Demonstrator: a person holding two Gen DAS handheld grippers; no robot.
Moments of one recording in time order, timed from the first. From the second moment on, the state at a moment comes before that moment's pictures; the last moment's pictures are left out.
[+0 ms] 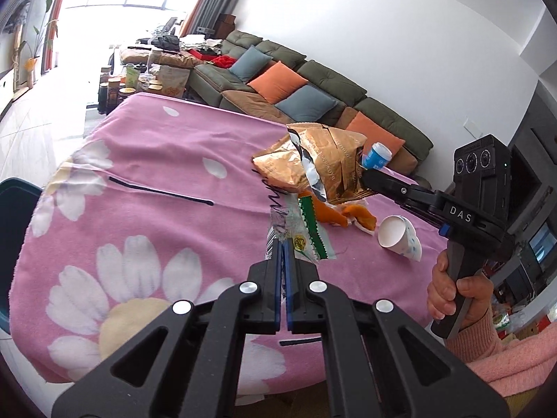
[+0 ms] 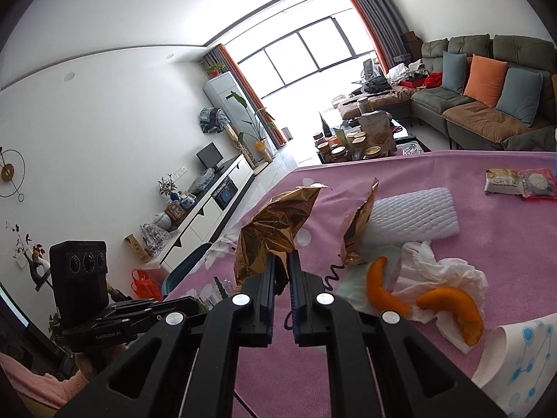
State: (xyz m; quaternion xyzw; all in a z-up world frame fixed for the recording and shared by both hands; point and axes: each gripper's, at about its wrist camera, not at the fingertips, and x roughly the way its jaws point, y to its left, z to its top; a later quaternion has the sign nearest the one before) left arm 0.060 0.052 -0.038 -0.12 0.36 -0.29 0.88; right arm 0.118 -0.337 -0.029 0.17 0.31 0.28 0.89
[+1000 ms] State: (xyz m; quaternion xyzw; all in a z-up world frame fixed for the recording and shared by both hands) left arm 0.032 0.248 -0.018 -0.21 0.30 -0.08 0.93; right arm 0.187 -0.150 -0.031 0.11 0.37 0.44 0.81
